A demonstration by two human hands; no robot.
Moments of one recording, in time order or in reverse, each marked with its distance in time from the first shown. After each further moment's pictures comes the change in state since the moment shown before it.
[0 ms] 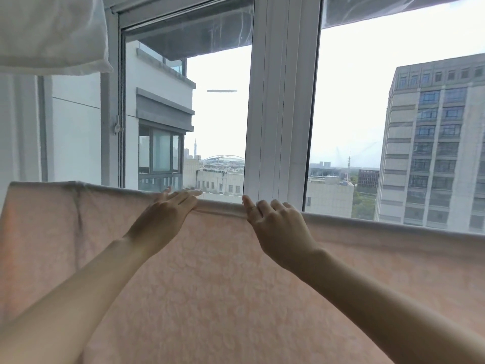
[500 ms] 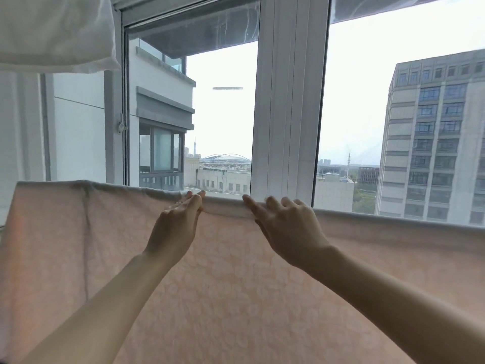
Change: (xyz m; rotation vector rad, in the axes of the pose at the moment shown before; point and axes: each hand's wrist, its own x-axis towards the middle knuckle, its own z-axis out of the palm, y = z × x) left_hand -0.017 0.006 0.016 -0.261 0.037 -0.248; right_hand 0.007 -0.010 -0.003 0.008 -0.012 0.027
